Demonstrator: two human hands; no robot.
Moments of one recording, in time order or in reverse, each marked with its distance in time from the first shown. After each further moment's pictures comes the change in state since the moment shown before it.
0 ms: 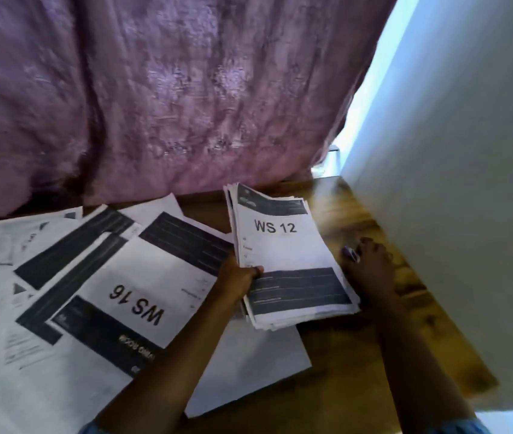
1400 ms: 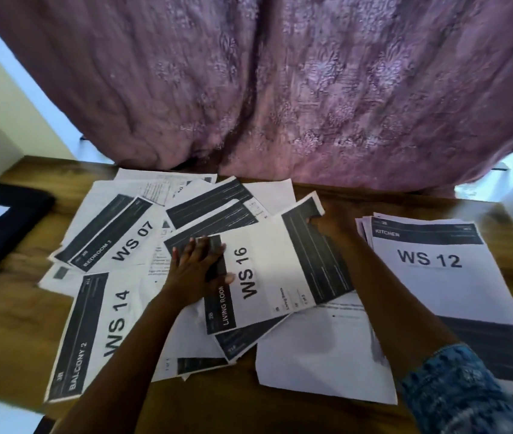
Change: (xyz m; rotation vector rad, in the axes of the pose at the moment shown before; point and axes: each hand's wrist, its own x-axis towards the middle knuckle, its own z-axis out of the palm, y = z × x) left_hand -0.092 -0.063 -0.274 1.282 0.345 -0.037; right_hand -0.061 -0.297 0.052 0.400 -0.562 -0.507
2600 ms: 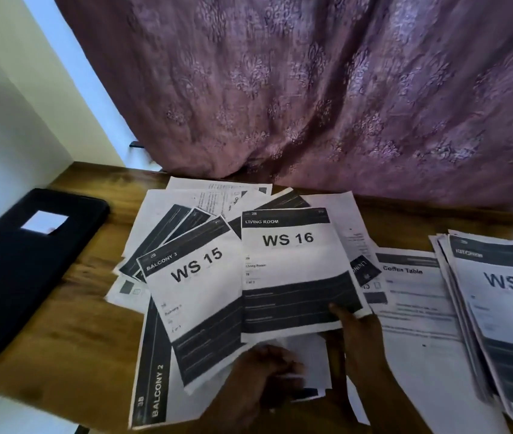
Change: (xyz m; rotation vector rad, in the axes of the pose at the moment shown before) left_hand -0.132 0.009 -0.032 -1.743 -0.458 -0.635; right_hand -0.166 -0.074 0.112 1.130 0.180 0.532
